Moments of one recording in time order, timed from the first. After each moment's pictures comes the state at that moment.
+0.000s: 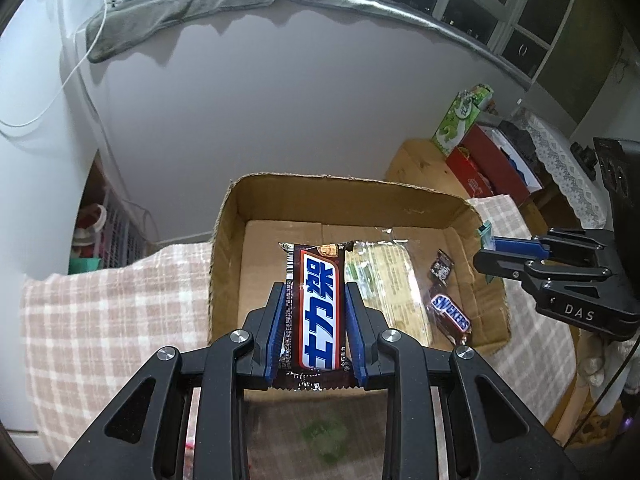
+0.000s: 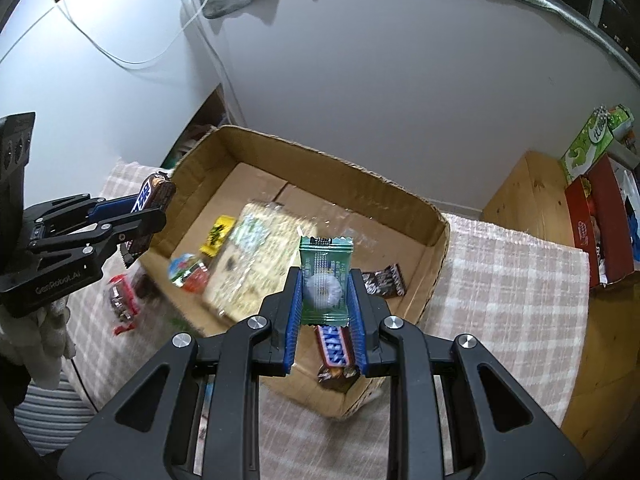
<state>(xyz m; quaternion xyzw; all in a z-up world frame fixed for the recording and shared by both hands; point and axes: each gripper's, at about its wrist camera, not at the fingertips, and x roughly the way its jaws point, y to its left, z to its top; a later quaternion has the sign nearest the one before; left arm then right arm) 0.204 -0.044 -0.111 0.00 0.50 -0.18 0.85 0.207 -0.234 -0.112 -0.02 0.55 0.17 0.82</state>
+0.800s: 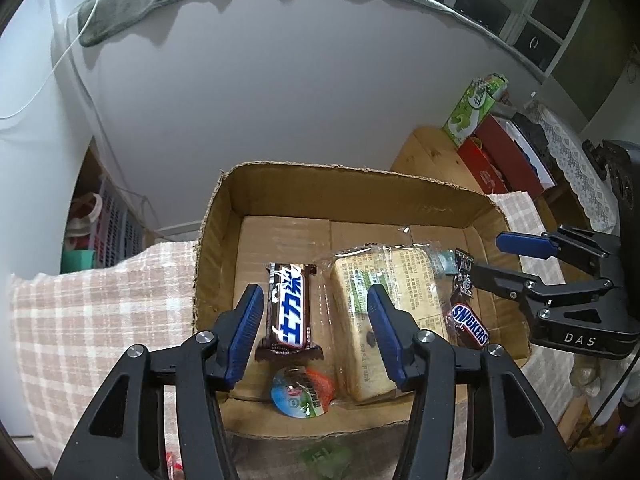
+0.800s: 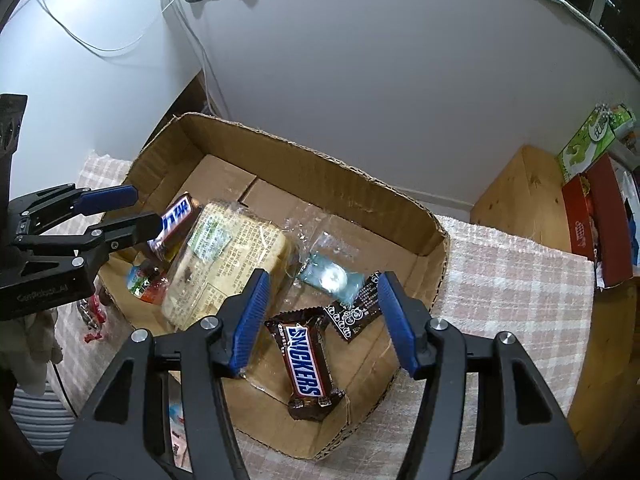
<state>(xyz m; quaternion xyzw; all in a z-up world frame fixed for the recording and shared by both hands) 0.223 -0.050 -0.130 0.00 0.53 -0.17 0.83 0.228 -0.233 -0.139 -0.04 0.56 0.16 0.81</state>
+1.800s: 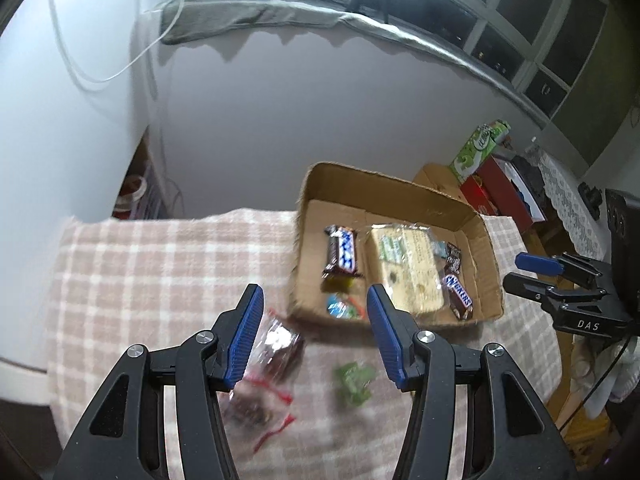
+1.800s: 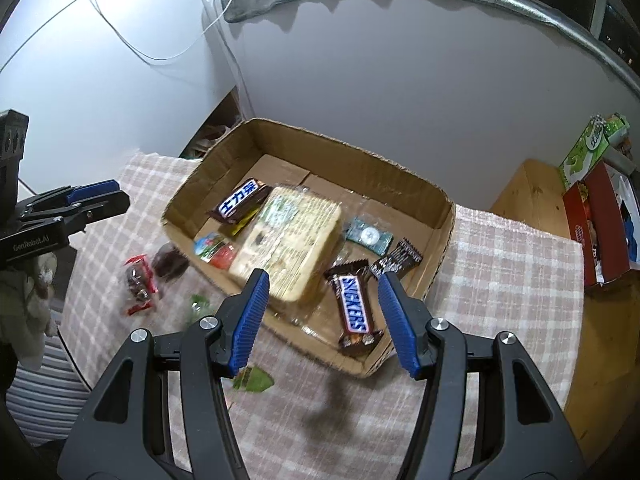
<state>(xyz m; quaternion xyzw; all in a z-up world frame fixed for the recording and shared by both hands) 0.145 0.029 -0.082 -0.06 0.49 -0.13 0.86 0.153 -0.230 -0.087 -0.02 0.52 0.19 0.83</state>
